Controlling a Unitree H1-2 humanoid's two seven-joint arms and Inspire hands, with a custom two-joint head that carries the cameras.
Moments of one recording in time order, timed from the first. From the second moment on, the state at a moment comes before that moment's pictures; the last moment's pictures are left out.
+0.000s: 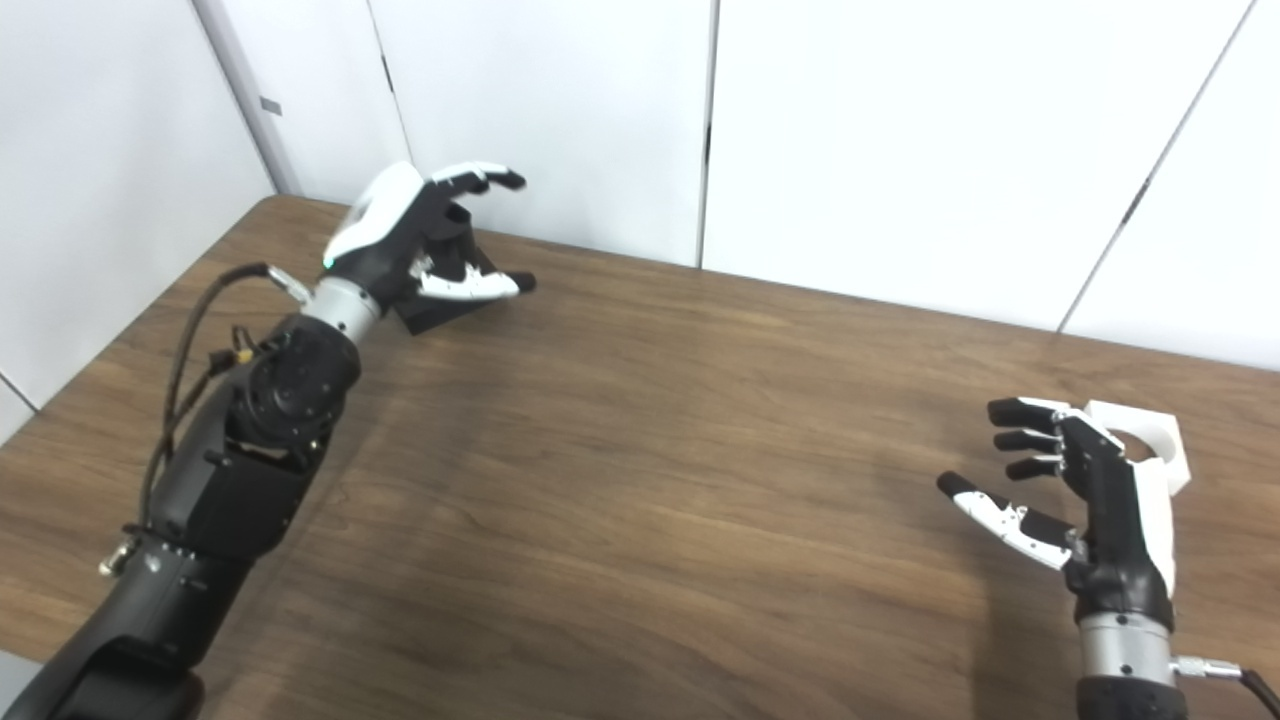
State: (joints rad) left arm -0.39 0.45 -0.01 -0.11 0.51 0.22 -0.15; right arm -0.09 -0.19 -0.04 -0.11 -0.29 0.00 -0.09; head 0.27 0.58
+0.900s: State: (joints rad) left arm -0.49 0.58 -0.03 0.16 0.64 0.24 -0.08; right arm -0.09 -0.19 -0.04 -0.11 -0.29 0.01 -0.08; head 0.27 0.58
